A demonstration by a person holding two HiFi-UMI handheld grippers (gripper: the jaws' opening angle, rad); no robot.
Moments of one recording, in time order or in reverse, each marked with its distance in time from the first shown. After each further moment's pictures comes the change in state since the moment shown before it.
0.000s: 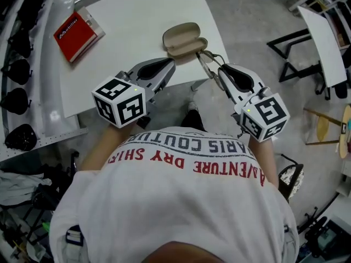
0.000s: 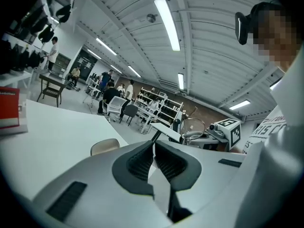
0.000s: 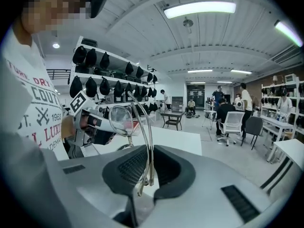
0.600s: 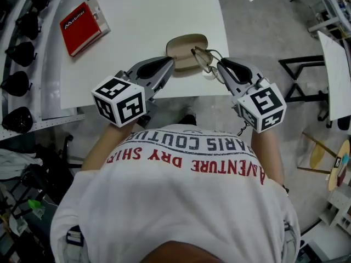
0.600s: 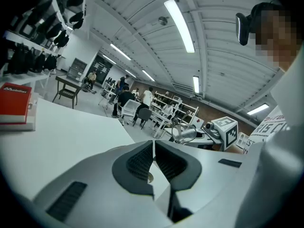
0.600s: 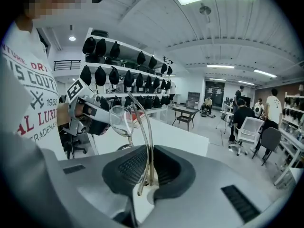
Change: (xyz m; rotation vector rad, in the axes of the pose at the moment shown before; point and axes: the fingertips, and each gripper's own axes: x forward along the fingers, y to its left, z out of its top) left arm 0.041 0.047 0.019 -0.072 -0.056 0.176; right arm 0.075 -0.069 0.004 -0.159 0.093 0.172
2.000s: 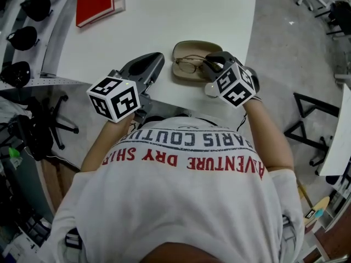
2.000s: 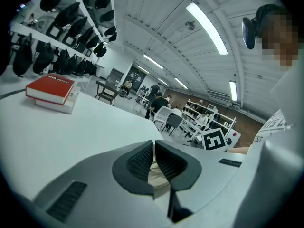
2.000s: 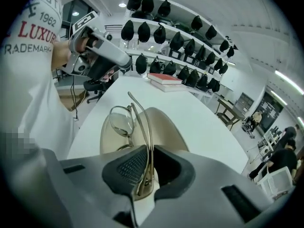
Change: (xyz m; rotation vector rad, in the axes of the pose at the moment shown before) left arm 0.014 0.087 -0.029 -0.179 -0.118 0.398; right arm 0.164 -0.019 -0.096 -0.527 0.307 0.406
